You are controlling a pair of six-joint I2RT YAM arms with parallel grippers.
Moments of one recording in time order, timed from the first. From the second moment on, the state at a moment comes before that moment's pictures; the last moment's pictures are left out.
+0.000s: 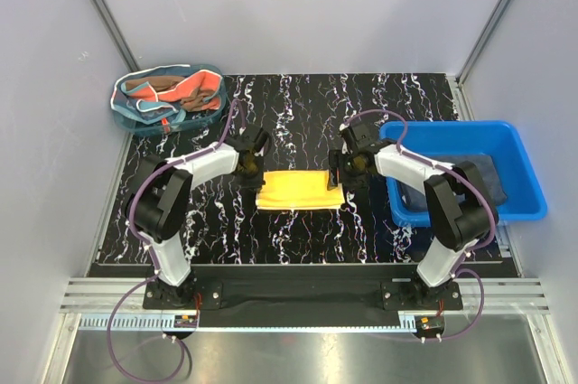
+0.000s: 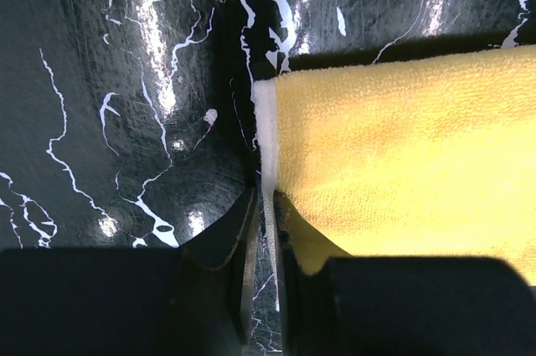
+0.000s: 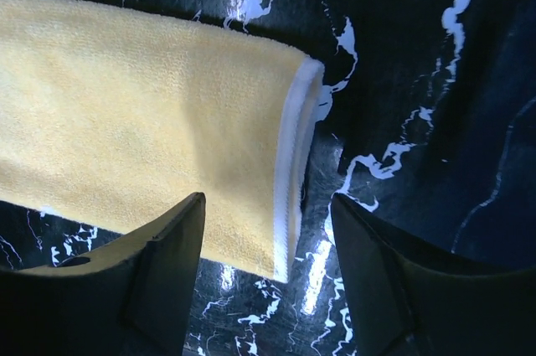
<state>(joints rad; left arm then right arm) -0.49 1.80 1.13 -0.59 -0.04 -0.48 0.46 1.71 1.08 -0.48 -0.11 0.41</state>
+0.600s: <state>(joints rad) -0.49 1.77 1.09 -0.55 -0.07 -0.51 0.46 1.75 0.97 -0.27 -0.24 0.47</state>
